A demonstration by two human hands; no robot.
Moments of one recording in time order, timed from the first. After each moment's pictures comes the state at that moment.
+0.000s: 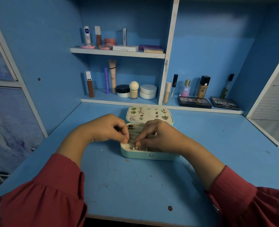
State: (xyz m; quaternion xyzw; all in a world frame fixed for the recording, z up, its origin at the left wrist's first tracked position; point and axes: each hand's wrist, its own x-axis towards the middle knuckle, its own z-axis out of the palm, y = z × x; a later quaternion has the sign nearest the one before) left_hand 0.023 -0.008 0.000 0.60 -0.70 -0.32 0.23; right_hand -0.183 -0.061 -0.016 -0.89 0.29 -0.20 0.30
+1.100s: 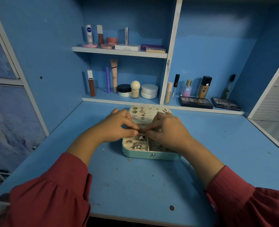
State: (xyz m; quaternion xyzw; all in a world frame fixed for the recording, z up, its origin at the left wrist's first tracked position) left_hand 0.011 -0.022 -0.016 0.62 -0.73 -0.17 0.23; right_hand -0.184 -0.069 -0.019 -0.89 0.40 -0.20 0.08
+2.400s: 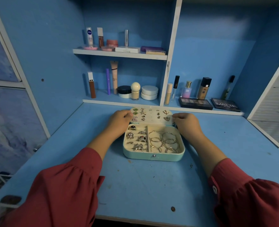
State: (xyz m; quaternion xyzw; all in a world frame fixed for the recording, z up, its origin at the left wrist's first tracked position) left_hand 0.003 -0.066 -0.042 0.69 -0.55 -0.20 0.42; right_hand -0.212 -0.126 -0.034 -0.64 0.58 -0.37 0.33
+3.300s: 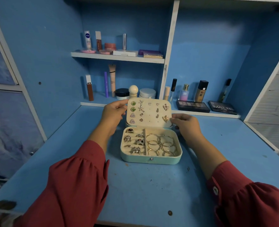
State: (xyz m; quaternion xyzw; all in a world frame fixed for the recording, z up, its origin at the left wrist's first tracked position) left_hand 0.018 -0.092 -0.034 0.59 -0.43 -0.30 0.62; right_hand -0.216 -0.125 -0.032 -0.56 0.54 -0.45 0.44
